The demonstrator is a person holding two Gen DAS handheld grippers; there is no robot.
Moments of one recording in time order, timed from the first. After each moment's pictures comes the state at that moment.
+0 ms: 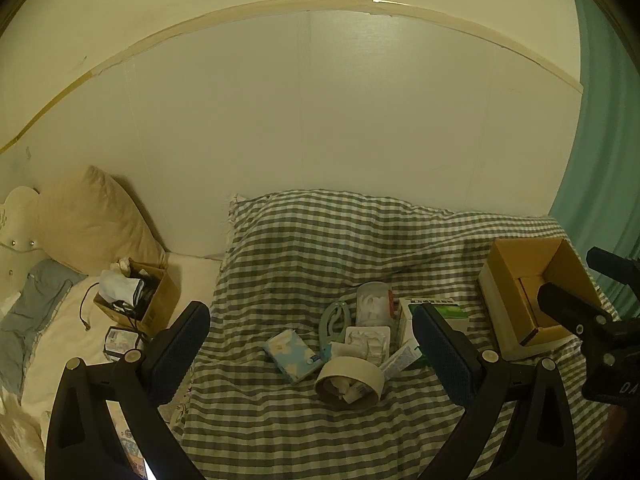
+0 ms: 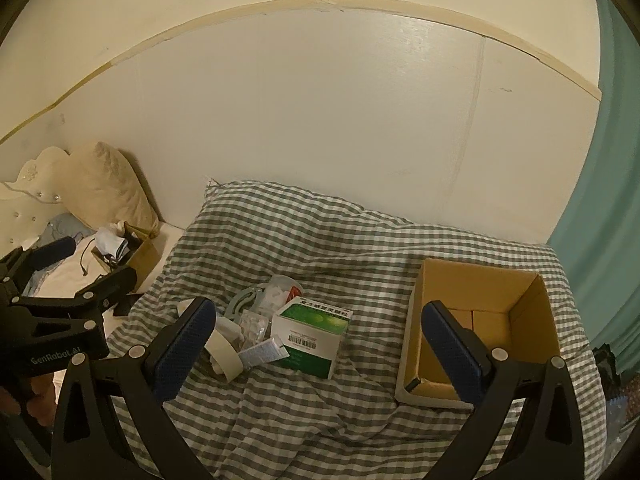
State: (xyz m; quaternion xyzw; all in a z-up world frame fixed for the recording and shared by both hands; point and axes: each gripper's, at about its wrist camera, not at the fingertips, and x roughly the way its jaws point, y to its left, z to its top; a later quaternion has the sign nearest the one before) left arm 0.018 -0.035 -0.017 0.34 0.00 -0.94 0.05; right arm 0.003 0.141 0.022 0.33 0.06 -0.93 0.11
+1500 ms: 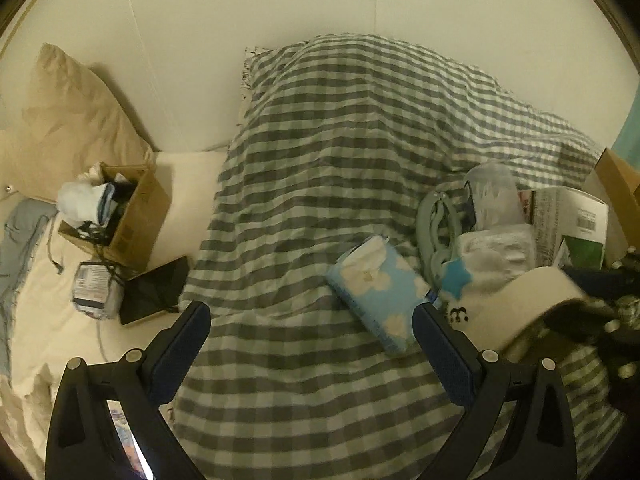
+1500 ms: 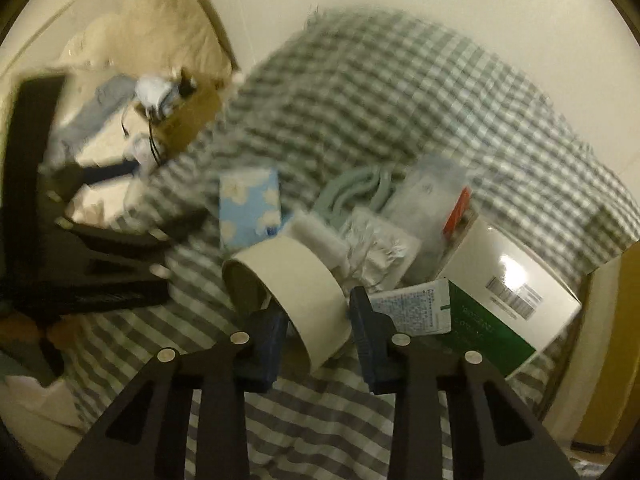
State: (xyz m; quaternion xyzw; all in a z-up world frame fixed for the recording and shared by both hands) left arm -0.059 -0.123 -0.191 0.49 0.02 -0.87 0.05; right arm -0.086 0.024 -0.140 0.52 0.14 -0.80 0.28
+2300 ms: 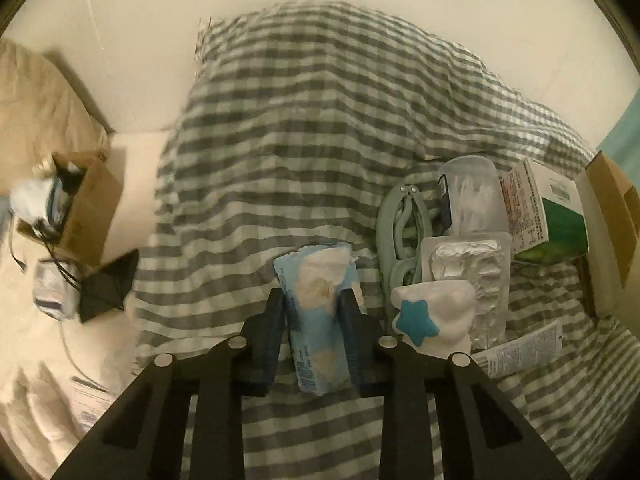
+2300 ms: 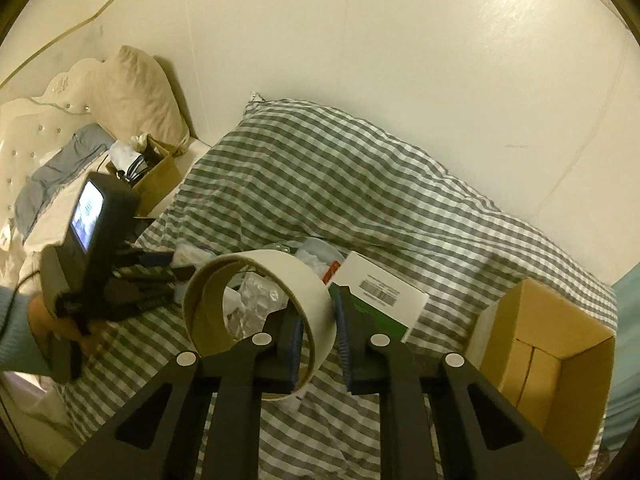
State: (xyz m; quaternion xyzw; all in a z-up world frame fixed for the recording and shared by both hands) left arm -0.092 -0.101 -0.201 0.54 0.03 -0.84 0.01; right arm -0.101 0.088 -0.054 0.43 0.15 -0.86 0.22
